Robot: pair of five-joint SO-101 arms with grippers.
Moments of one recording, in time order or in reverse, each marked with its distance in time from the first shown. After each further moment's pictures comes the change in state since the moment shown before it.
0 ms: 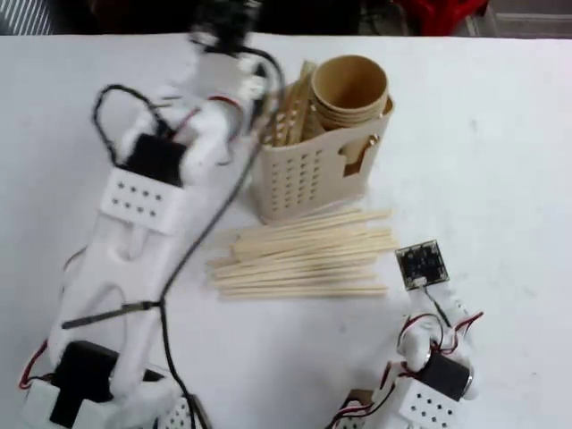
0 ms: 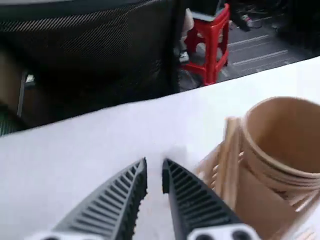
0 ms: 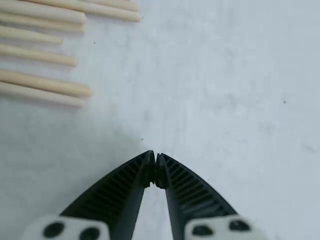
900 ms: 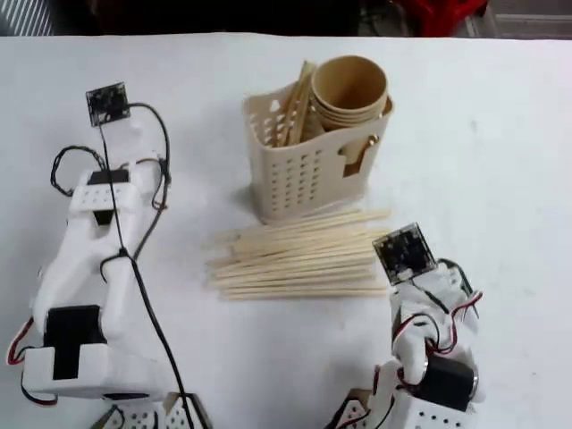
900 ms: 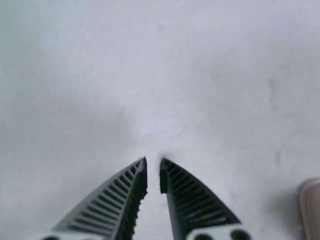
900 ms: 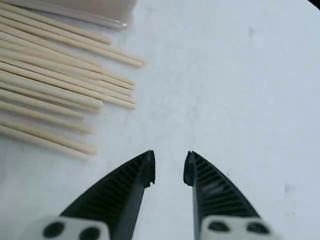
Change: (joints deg) left arm -20.7 12.1 30.7 -14.9 13.1; right arm -11.3 4.1 -19.6 1.0 0.0
